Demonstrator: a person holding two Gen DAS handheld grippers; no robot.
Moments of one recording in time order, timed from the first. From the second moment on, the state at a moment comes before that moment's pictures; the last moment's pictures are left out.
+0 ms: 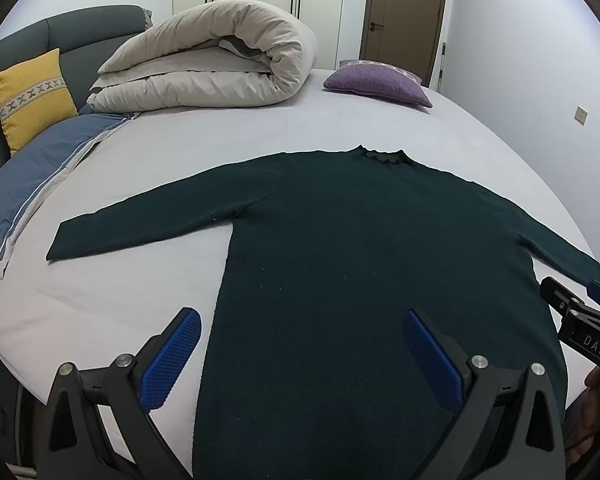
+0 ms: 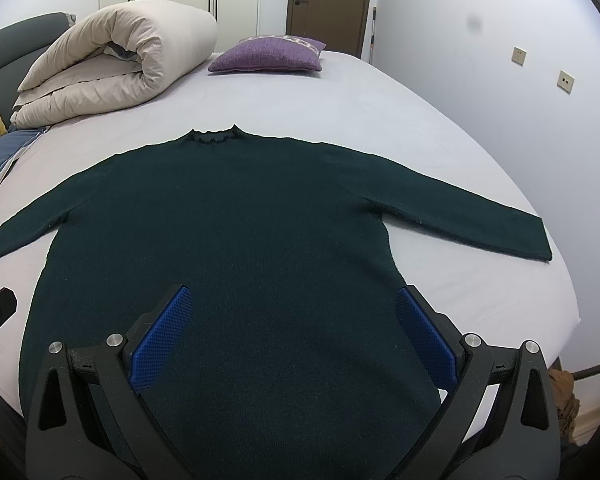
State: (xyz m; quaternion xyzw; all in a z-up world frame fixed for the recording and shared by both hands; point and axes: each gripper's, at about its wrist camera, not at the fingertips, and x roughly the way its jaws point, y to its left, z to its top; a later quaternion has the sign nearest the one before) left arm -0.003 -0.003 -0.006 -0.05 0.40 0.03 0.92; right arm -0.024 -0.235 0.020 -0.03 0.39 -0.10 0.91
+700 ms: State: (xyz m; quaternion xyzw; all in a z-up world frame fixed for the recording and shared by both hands) left arm -0.032 -0.063 -0.013 0.24 0.27 0.17 0.91; right arm -0.024 -0.459 0.001 0.19 0.37 -0.20 0.89
